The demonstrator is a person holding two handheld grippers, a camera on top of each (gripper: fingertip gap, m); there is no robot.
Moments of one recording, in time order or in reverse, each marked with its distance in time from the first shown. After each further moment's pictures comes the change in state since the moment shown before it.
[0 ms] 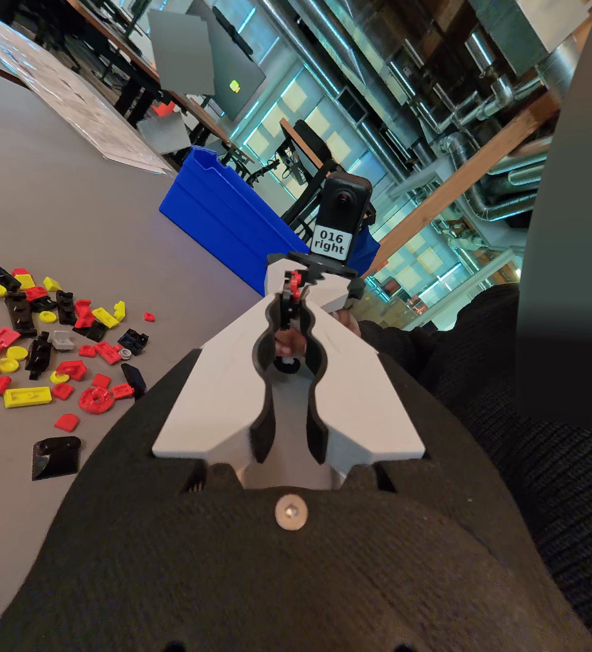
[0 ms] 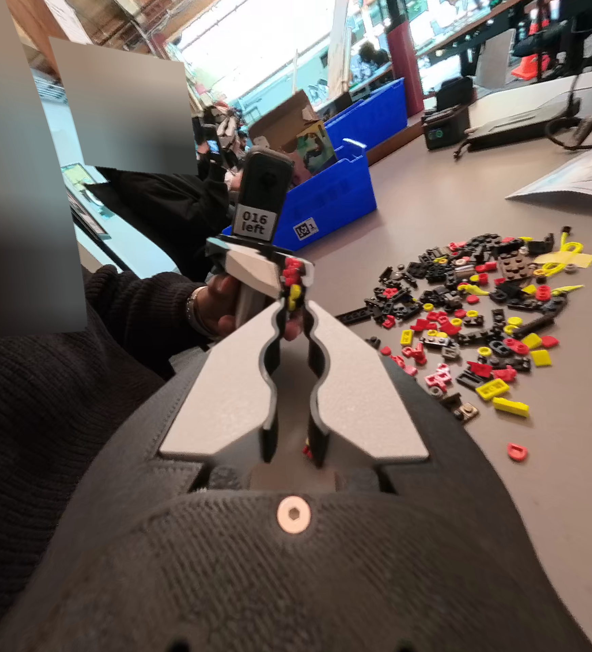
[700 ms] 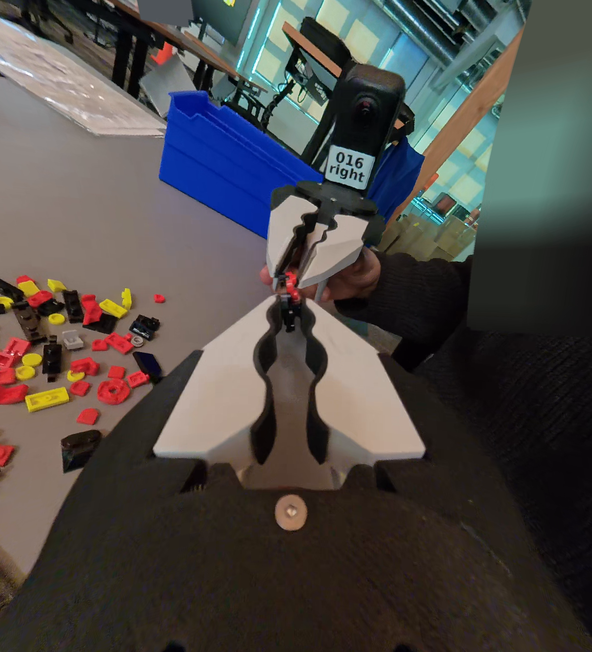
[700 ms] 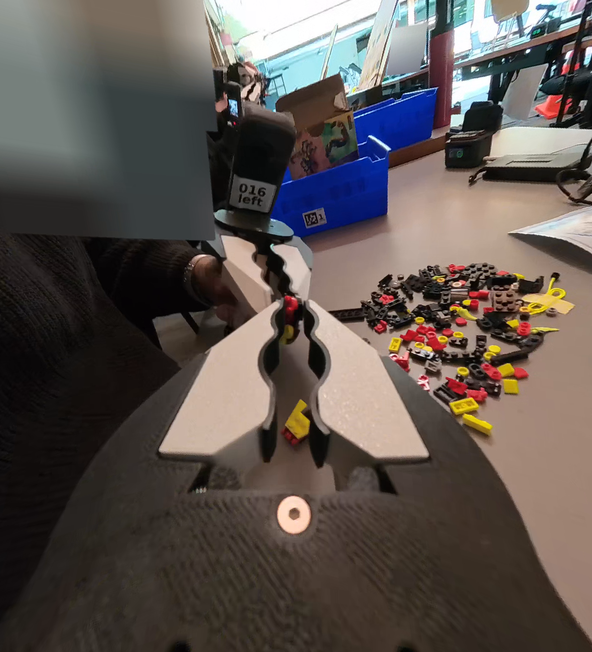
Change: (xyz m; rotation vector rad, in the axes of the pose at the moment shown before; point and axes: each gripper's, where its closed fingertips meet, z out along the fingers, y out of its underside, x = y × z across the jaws) left arm 0.002 0.030 0.006 -0.191 -0.066 0.225; right arm -0.008 0.003 -0.008 -0.053 -0.047 -0.207
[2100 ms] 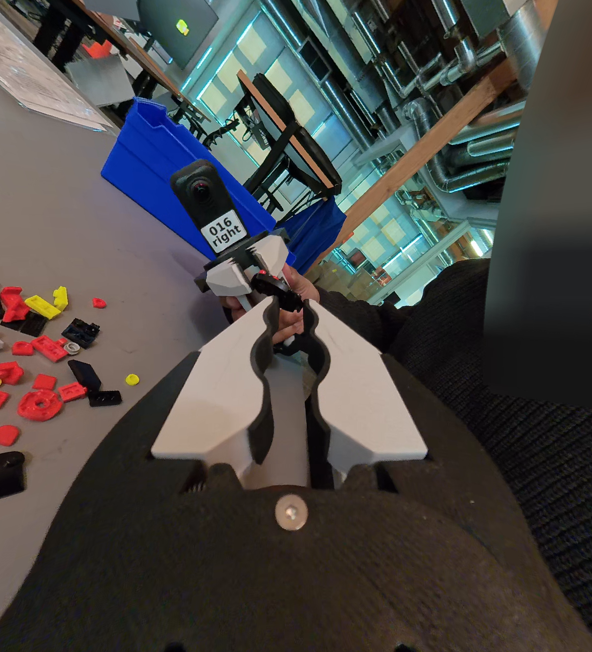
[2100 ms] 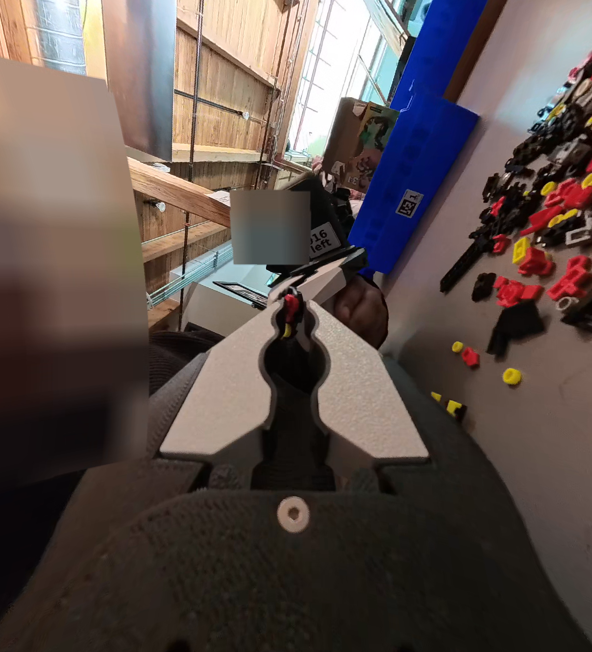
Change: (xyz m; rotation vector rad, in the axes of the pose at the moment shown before) left arm 0.011 -0.019 -0.006 0.108 0.194 -0.245; right arm 0.013 -0.005 -0.006 0.192 -0.323 0.973
